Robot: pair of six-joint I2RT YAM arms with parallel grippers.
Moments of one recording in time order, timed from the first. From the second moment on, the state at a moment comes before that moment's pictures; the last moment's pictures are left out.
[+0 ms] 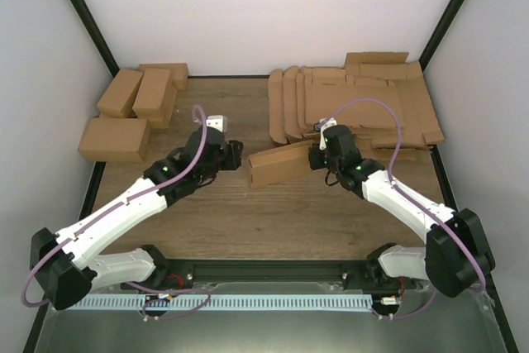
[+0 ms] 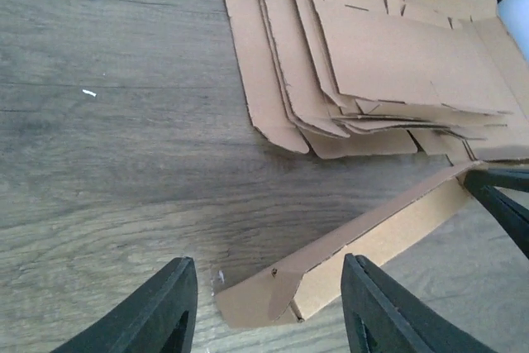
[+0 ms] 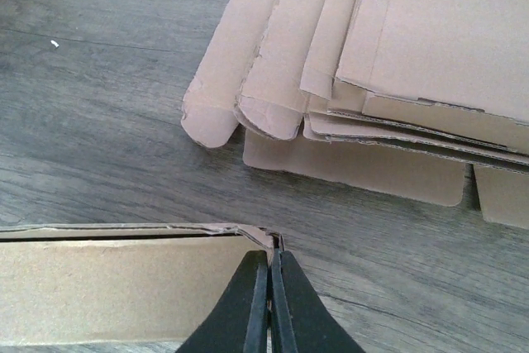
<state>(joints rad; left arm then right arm) -0.78 1.15 0.96 -0.42 -0.27 -0.61 0.51 1.25 0.77 -0.16 0.12 0.20</state>
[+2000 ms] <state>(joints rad) -0.64 1.55 1.23 -0.64 -0.02 -0.58 0.52 1.27 0.80 -0.21 0.11 0.20</state>
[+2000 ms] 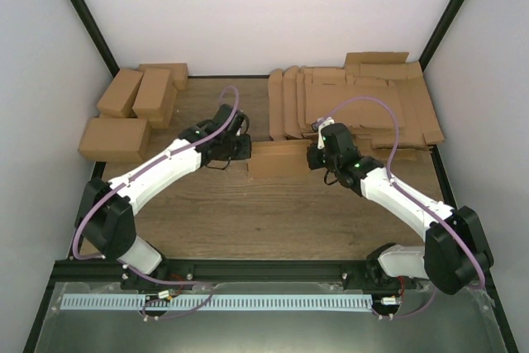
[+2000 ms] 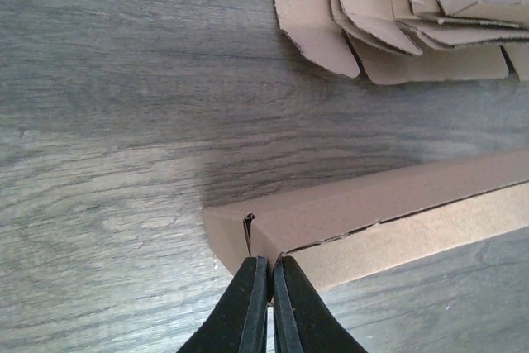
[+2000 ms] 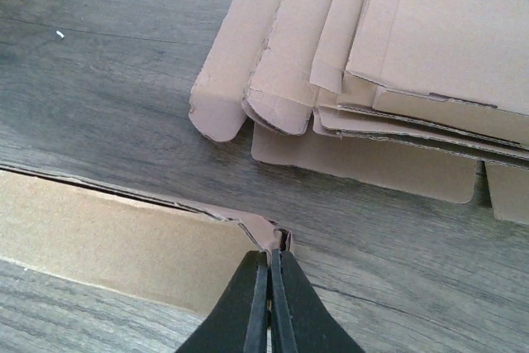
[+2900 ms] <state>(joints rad) -0.63 1.61 1.31 -0.68 -0.01 -0.69 0.53 1.27 0.80 -0.21 0.16 0.20</state>
